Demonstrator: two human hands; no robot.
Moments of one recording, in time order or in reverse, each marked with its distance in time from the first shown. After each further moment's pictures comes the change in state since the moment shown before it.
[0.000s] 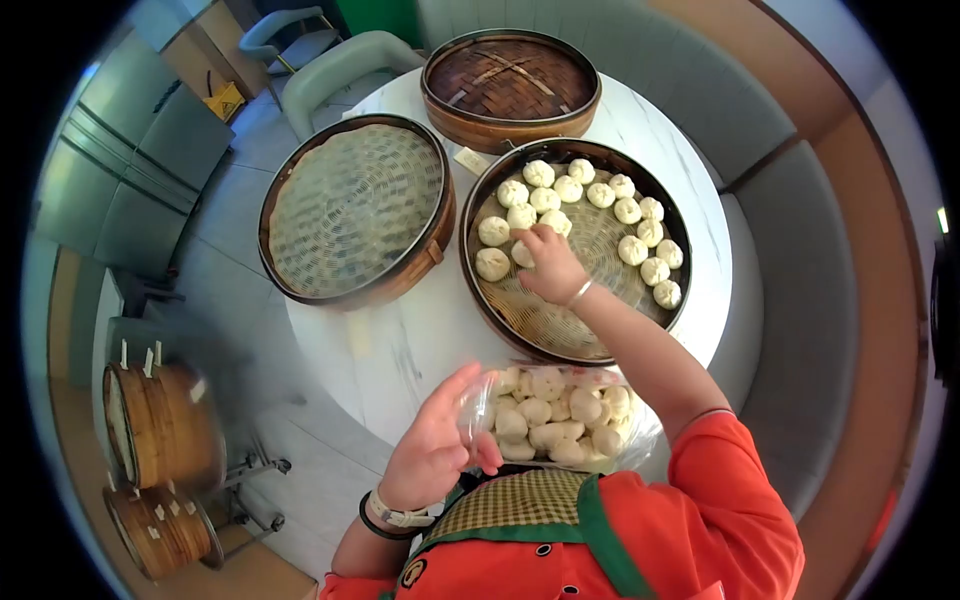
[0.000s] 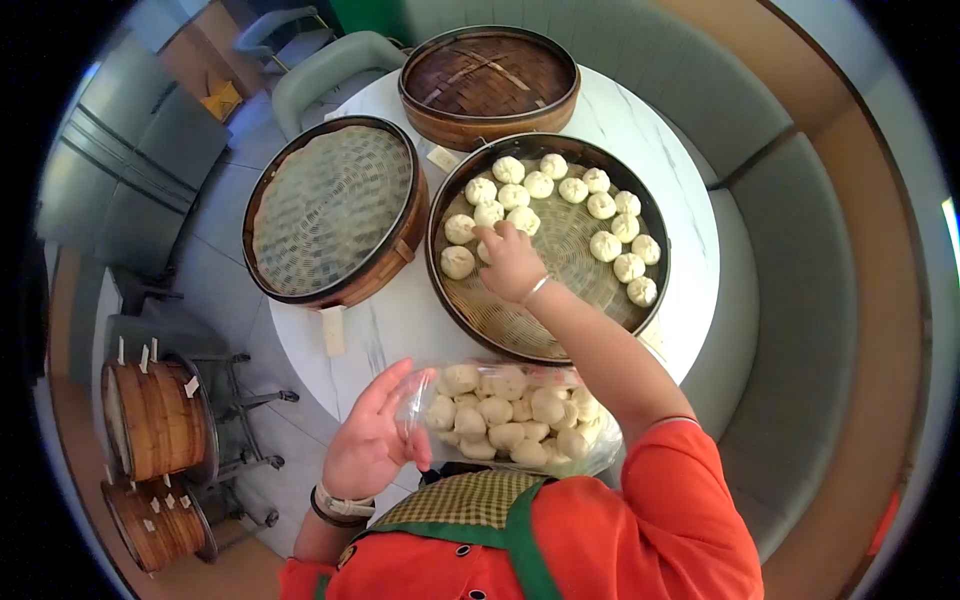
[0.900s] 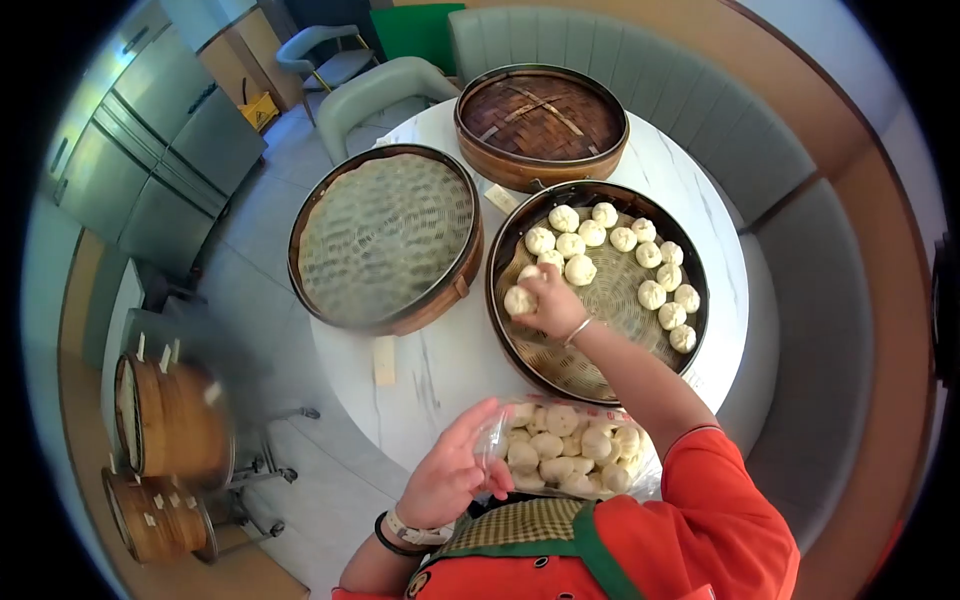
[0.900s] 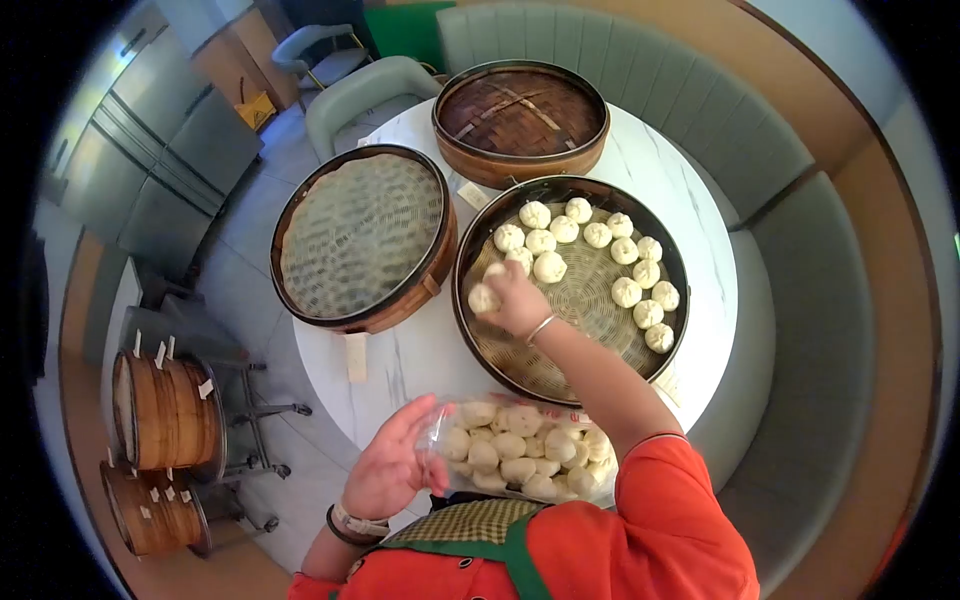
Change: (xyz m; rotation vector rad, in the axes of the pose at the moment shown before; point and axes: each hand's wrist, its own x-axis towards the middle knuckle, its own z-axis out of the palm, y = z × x) left_hand 0.001 0.001 0.001 0.004 0.055 -0.007; right_hand 0.032 0.011 0.027 -0.049 -0.147 -0.164
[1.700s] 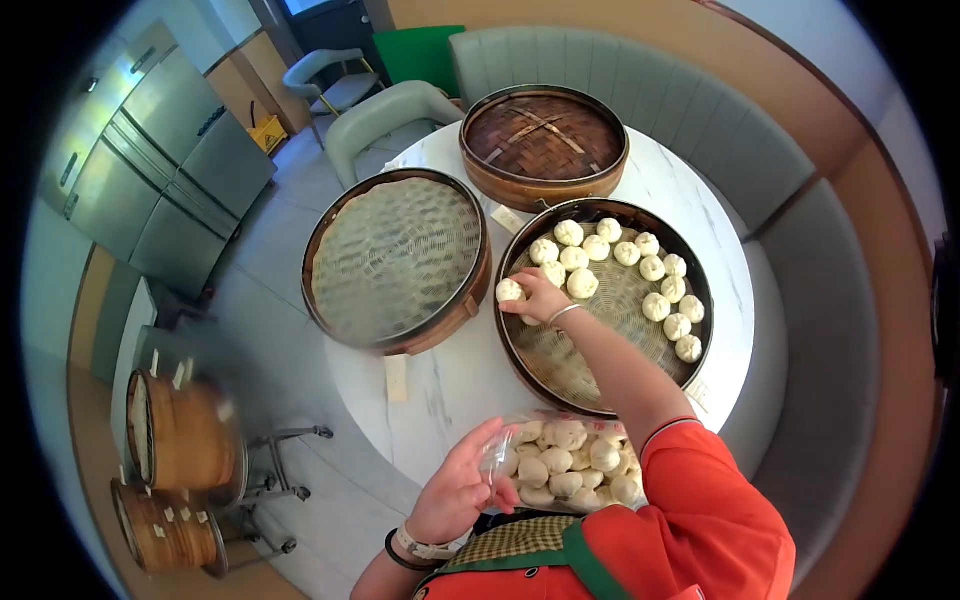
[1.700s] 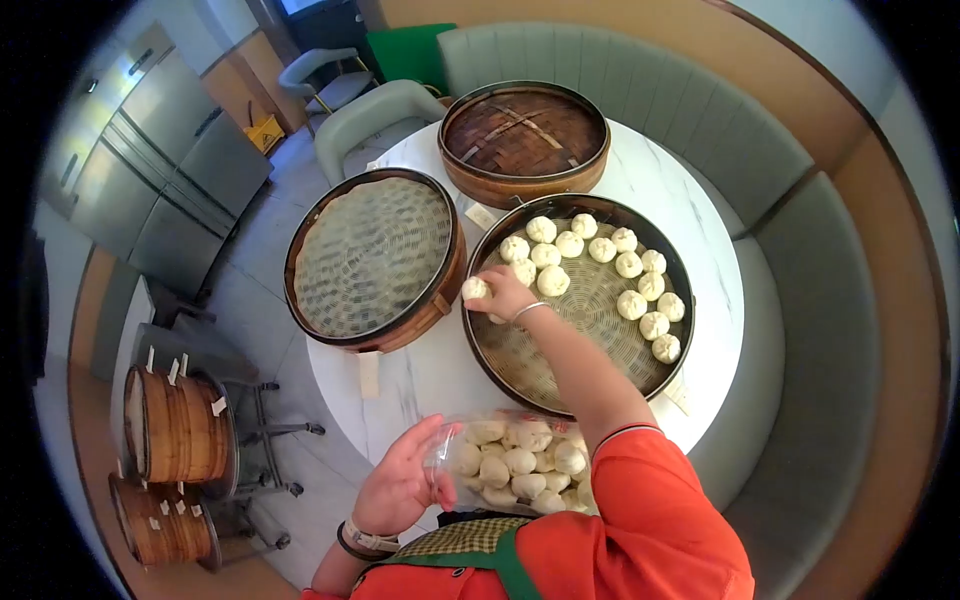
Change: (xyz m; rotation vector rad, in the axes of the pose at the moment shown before) left_hand -0.008 -0.005 0.003 0.012 0.062 -0.005; right_hand 0.044 0.007 0.014 0.425 0.074 0.109
